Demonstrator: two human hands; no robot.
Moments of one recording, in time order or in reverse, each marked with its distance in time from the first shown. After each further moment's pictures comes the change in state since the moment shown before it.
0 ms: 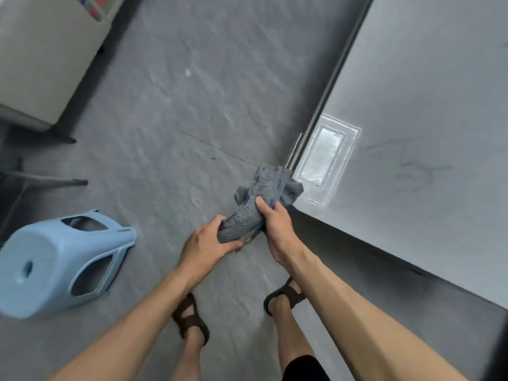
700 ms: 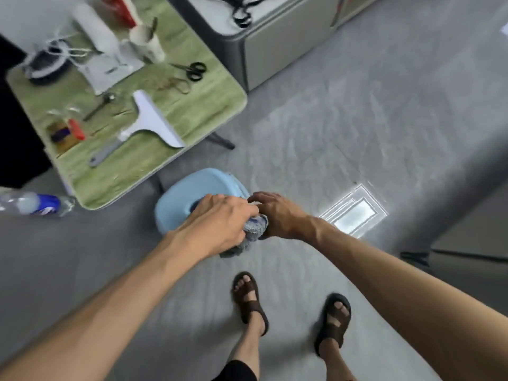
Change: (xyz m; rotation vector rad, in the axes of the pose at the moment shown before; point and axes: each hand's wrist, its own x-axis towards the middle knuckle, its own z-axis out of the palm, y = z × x) left_hand -0.146 -0.365 -0.370 0.506 0.191 0.238; right_hand -0.022 0.264 0.462 -1.931 -1.119 -0.653
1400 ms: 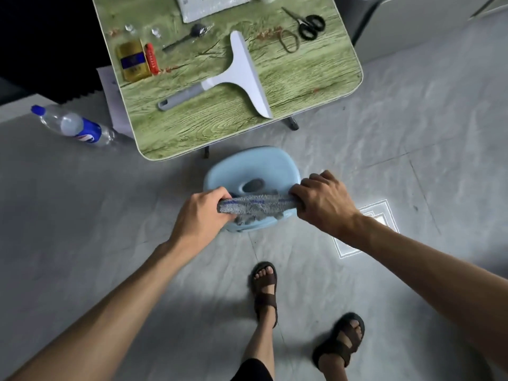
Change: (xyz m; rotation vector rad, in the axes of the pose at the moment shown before) left_hand -0.088 -0.179 0.117 -0.601 0.337 -0.698; right_hand 0.128 -0.052 0.029 -0.476 0.136 -0.110
